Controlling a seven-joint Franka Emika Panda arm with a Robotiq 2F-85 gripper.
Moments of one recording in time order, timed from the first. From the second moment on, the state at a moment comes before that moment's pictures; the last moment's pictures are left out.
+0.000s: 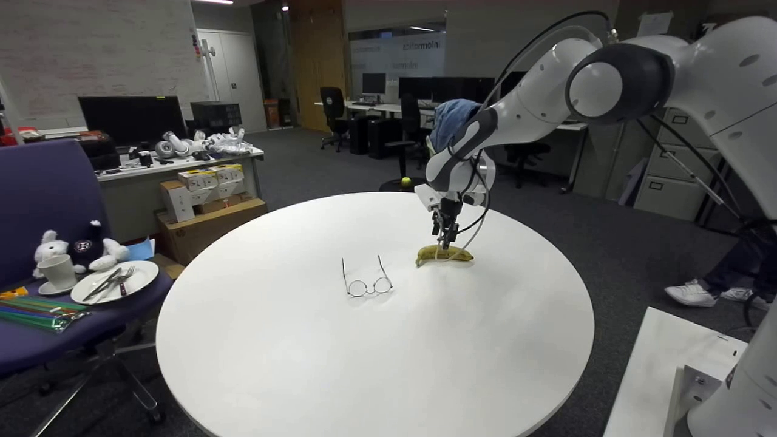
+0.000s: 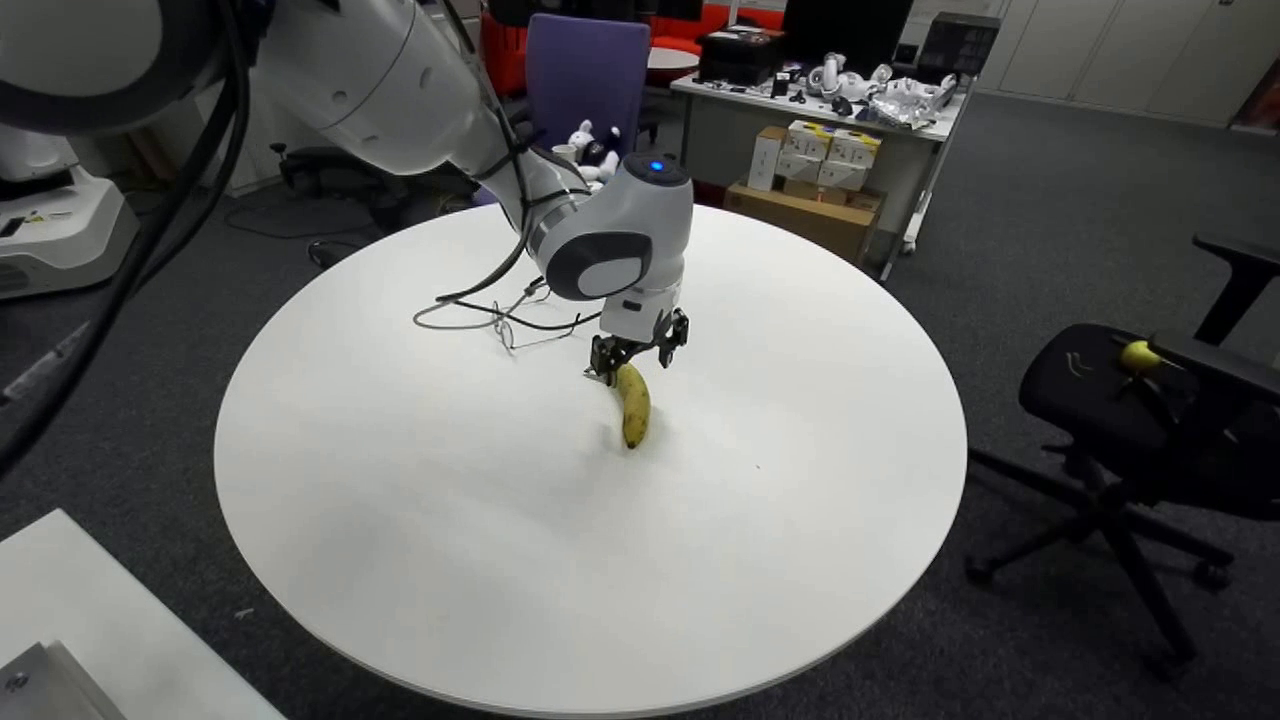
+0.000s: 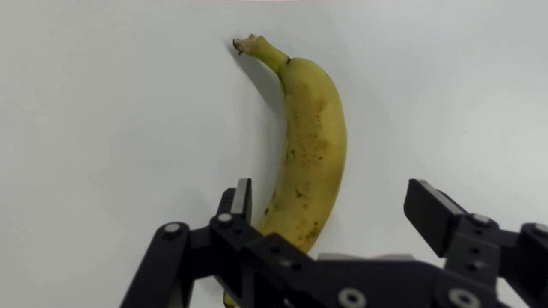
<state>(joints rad) -0.12 0.78 -0.17 -1.63 0.42 2.51 1.57</state>
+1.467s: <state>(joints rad) -0.05 0.03 -0.10 -2.29 0.11 2.30 0.81</state>
